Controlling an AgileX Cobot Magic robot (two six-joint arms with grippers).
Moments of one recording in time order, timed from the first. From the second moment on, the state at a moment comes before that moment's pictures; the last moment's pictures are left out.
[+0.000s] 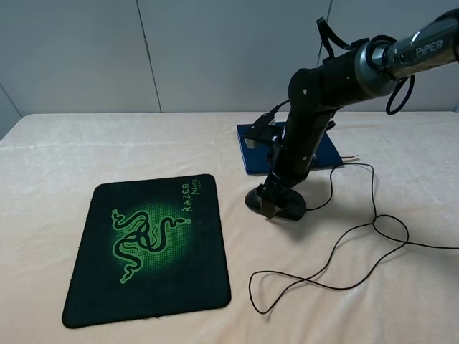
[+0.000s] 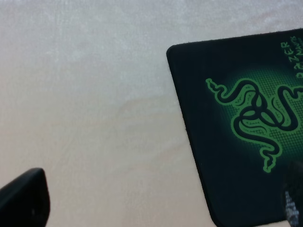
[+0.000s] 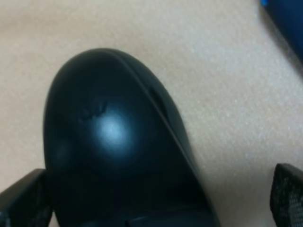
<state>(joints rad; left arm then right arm) -0.05 0.00 -0.49 0.04 1.06 -0.02 0.50 2.08 -1.30 0.10 0.72 -0.52</state>
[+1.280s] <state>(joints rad) -0.05 0.00 -0.49 0.04 1.06 -0.02 0.50 2.08 -1.41 0.14 0.88 -0.48</state>
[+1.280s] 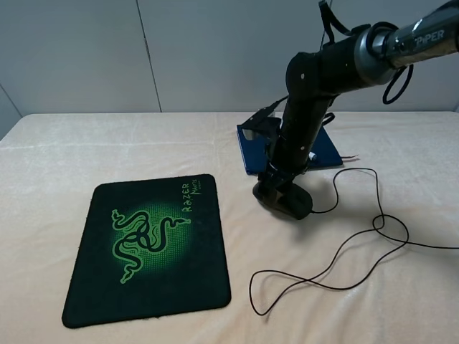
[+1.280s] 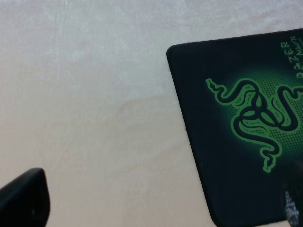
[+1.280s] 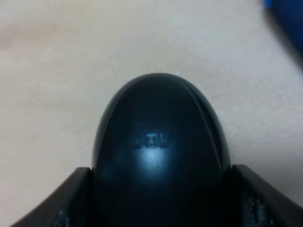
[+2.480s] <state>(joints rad) -0.05 0.00 -0.49 0.04 1.06 -0.02 0.84 2.08 -1.57 0.28 0.88 -0.29</state>
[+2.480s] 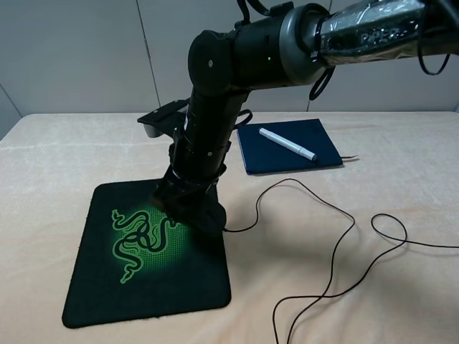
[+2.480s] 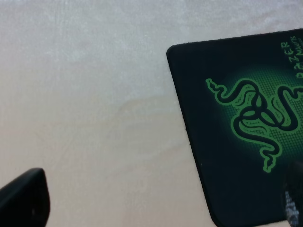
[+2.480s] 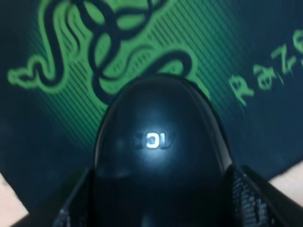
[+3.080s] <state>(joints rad) -0.05 0.00 -0.49 0.04 1.06 -0.02 0.95 2.36 -1.98 0.29 1.00 -0.26</state>
